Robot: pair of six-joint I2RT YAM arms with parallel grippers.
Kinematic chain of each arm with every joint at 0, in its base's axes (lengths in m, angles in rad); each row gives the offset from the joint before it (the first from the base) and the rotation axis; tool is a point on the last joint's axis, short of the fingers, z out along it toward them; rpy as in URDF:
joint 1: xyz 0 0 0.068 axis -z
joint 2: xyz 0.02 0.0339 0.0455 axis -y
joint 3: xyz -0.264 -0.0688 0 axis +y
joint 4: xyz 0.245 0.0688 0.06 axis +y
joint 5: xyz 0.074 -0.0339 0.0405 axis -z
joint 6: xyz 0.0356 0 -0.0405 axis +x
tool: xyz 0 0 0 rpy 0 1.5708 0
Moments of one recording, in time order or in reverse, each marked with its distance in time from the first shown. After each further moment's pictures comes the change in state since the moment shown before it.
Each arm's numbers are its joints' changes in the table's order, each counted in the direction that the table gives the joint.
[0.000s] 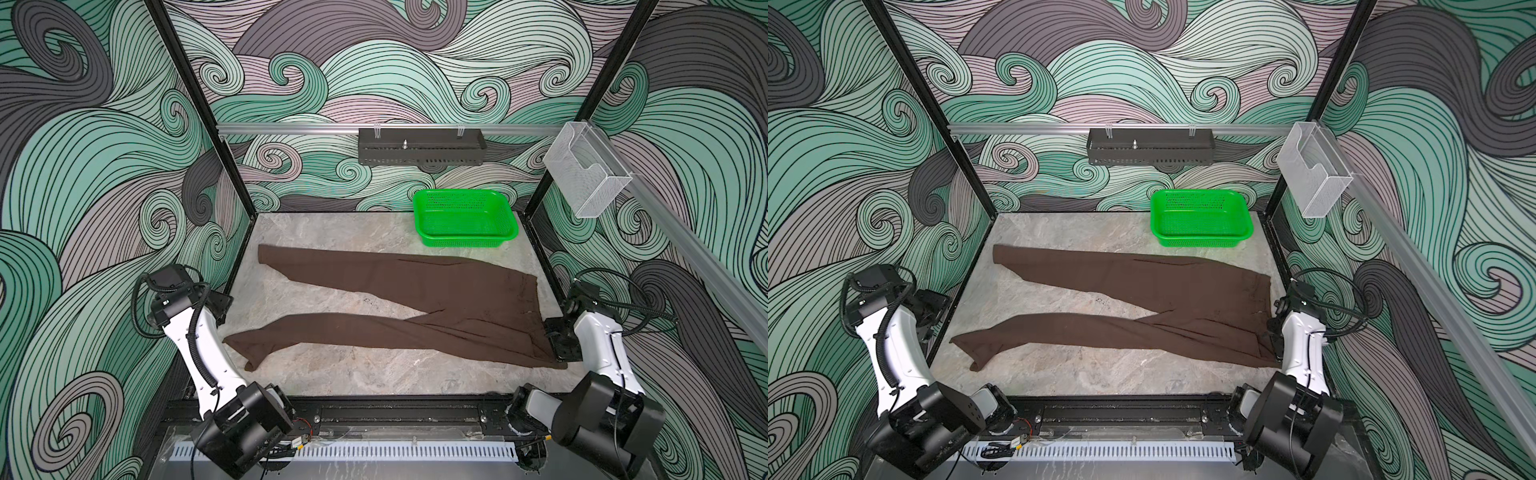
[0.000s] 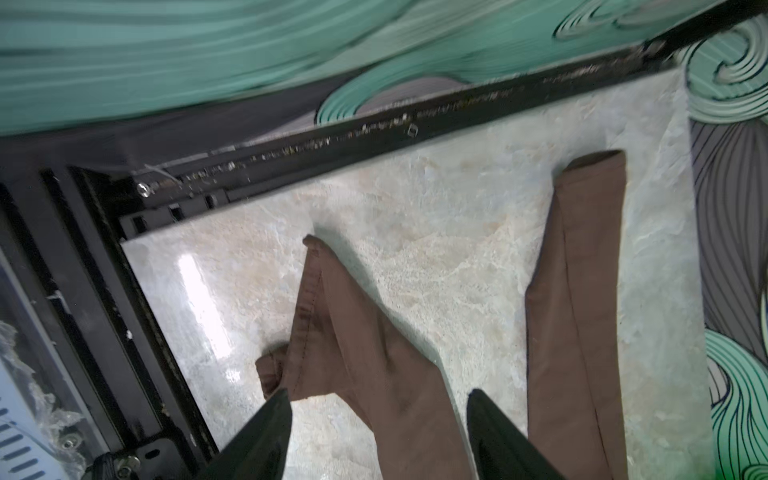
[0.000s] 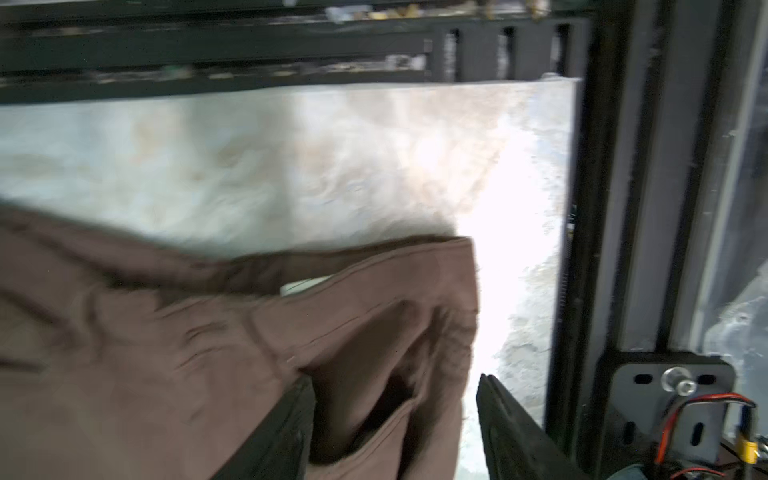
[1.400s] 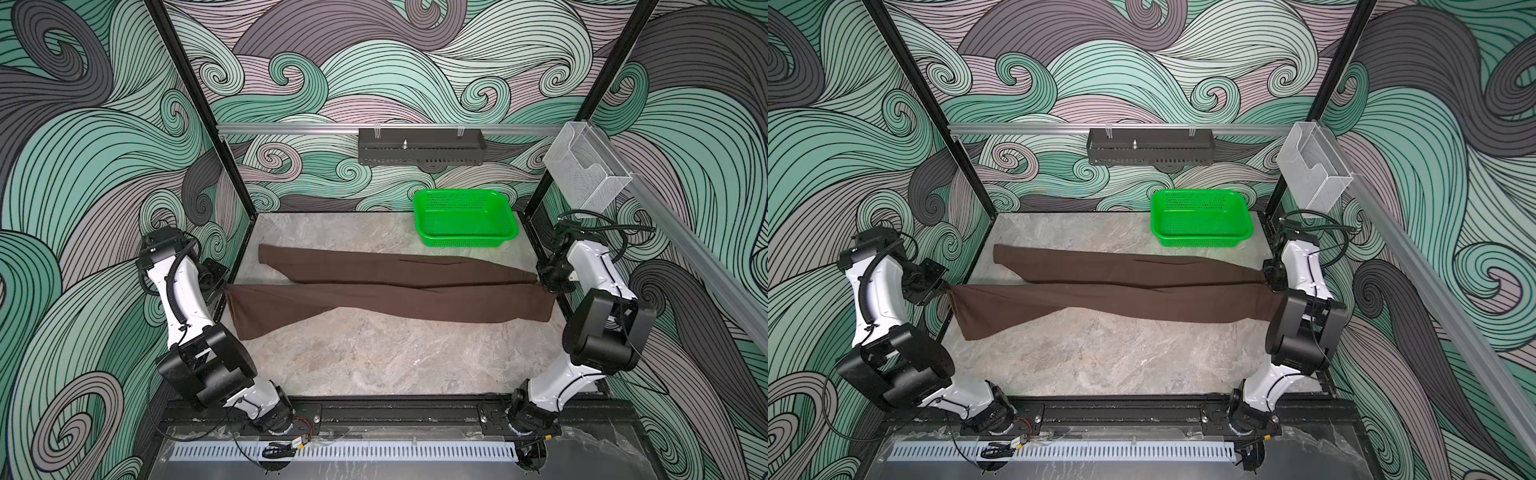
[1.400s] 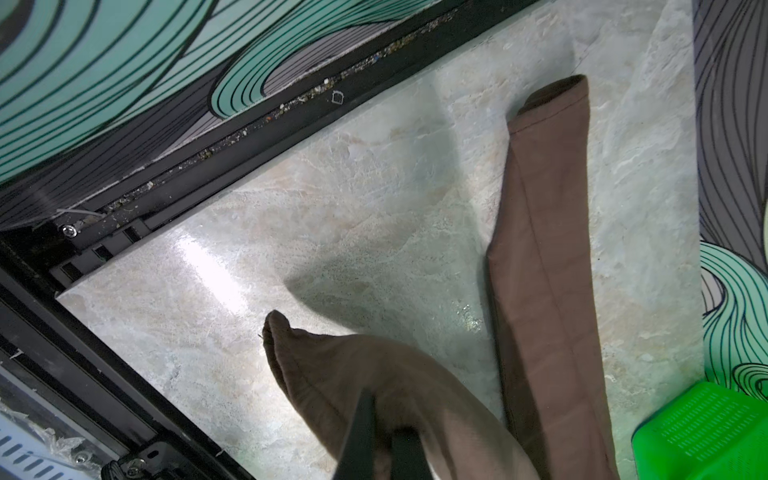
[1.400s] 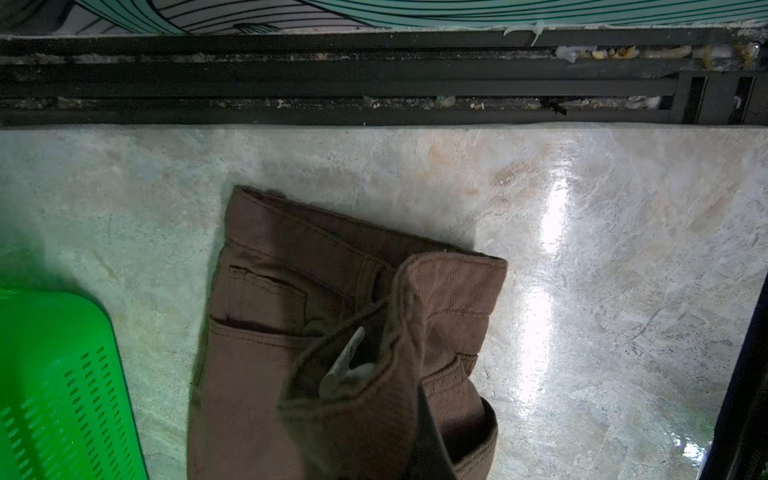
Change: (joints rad) left arm 0.089 -0.367 -0.442 0.175 0.066 0.109; right arm -0.135 -0.565 -0.649 0.122 -0.005 0.138
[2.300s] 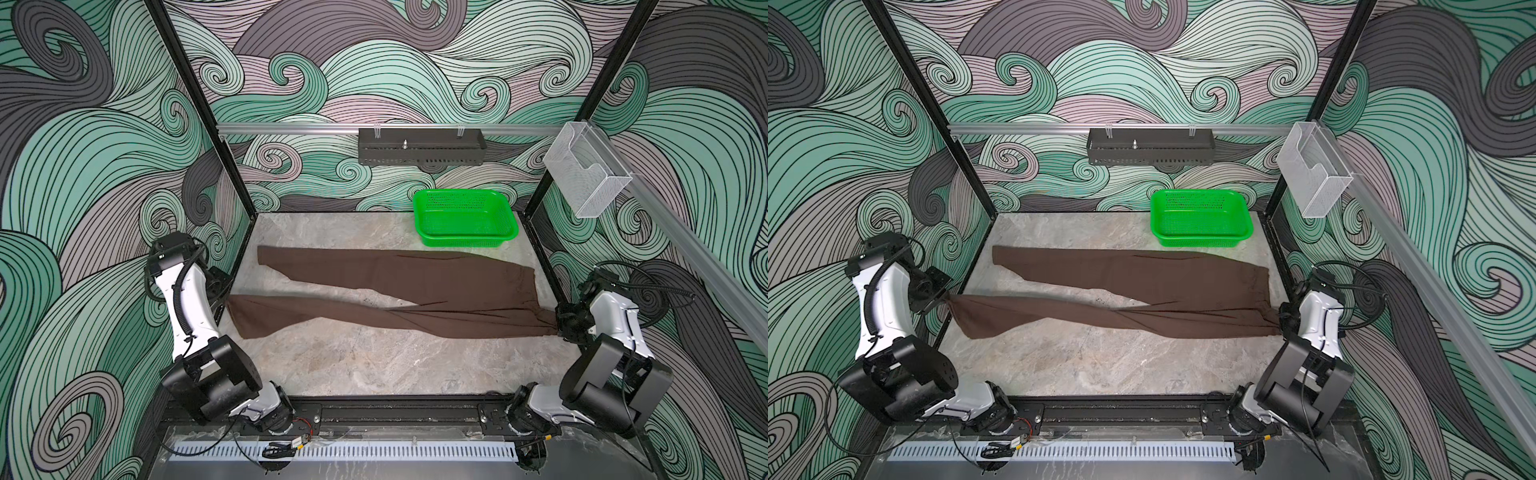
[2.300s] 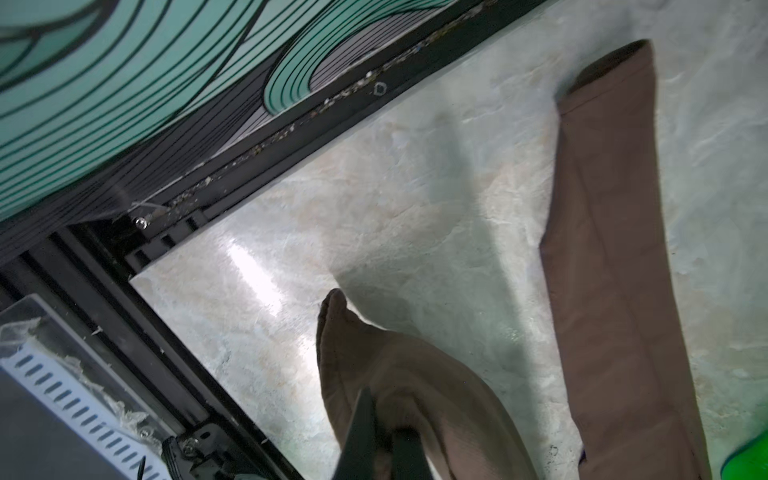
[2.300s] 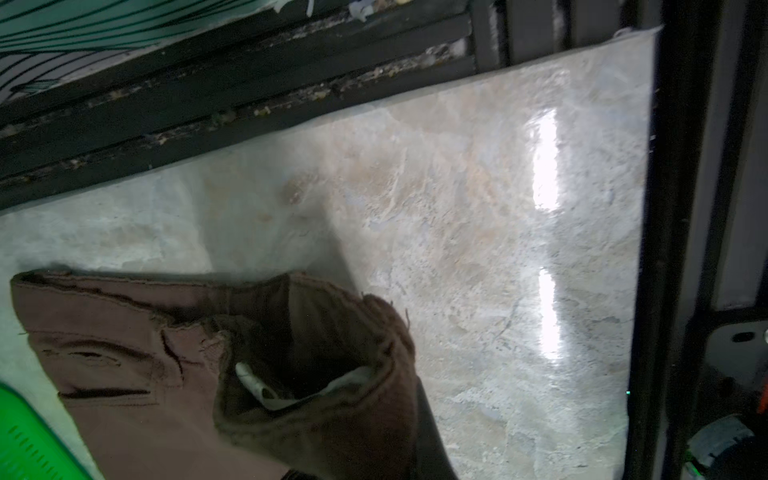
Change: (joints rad) left arm 0.021 0.101 0.132 0.010 -0.134 0.020; right arm 0.293 0.348 0.476 -0.093 -0.116 -0.061
